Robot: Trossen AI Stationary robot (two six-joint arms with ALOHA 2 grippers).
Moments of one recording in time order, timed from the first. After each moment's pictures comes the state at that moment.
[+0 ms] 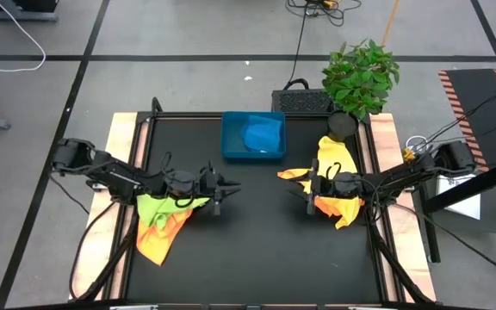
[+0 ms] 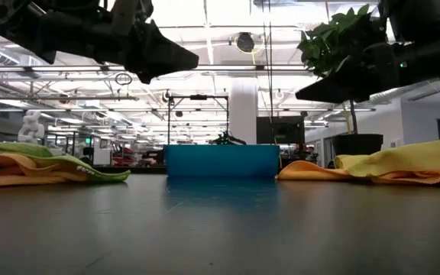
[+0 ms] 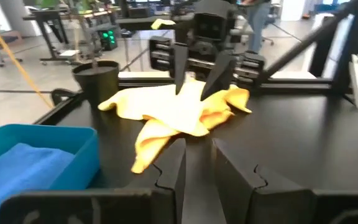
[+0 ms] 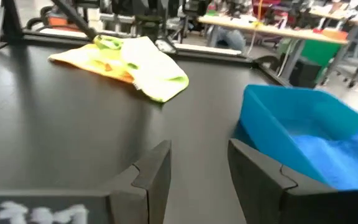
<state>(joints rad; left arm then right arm) -0.12 1.41 0.50 0.77 -0.24 0.00 0.11 1.17 0.19 0.77 0.28 -0.08</state>
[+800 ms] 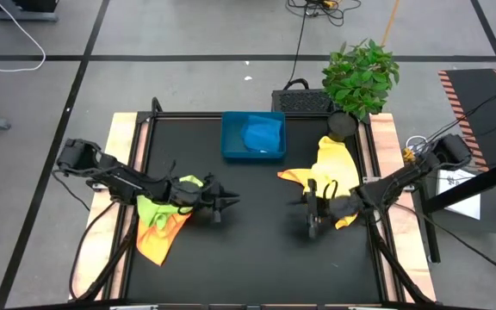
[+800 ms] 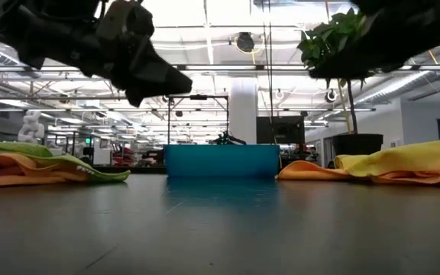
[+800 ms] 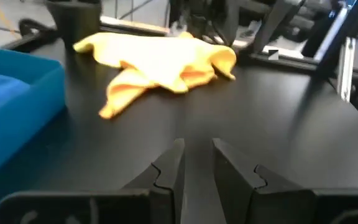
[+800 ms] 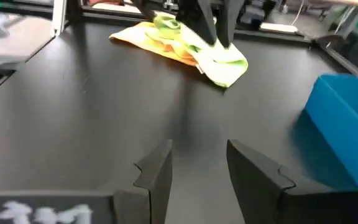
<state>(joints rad) -0.22 1.47 0.50 0.69 -0.27 -0.24 0.45 1.18 0.42 0.33 0.47 0.09</state>
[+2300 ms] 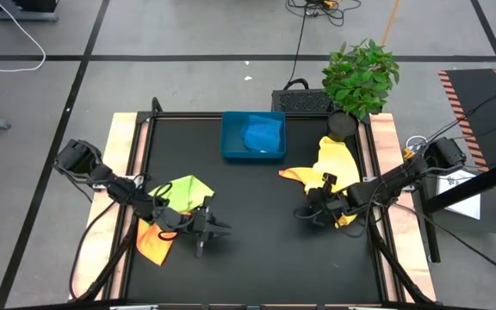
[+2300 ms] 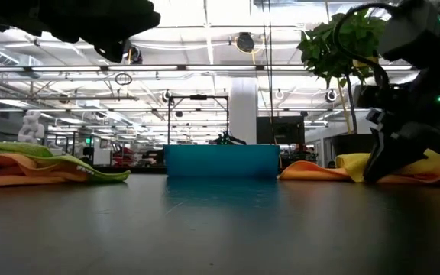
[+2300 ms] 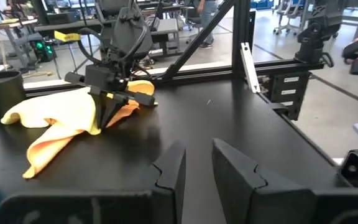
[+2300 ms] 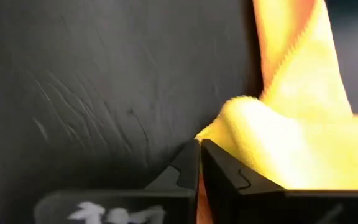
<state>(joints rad) -0.52 1.47 0.50 0.81 -0.39 0.00 0.34 1.30 0.40 -0.29 0.53 0.46</state>
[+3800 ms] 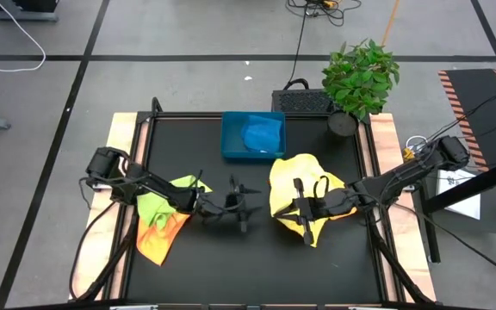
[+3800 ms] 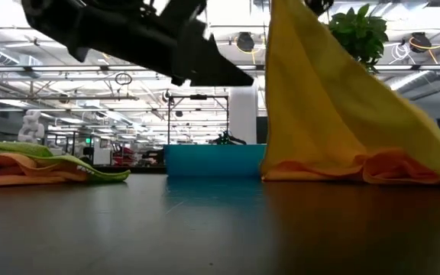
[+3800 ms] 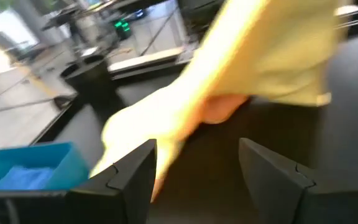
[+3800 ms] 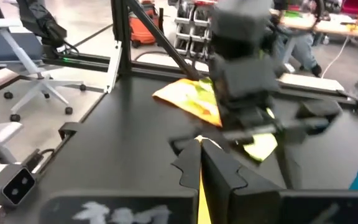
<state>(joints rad) -0.23 1.77 0.81 0.69 -0.45 0.17 0.40 1.23 0.77 0.18 0.26 0.01</state>
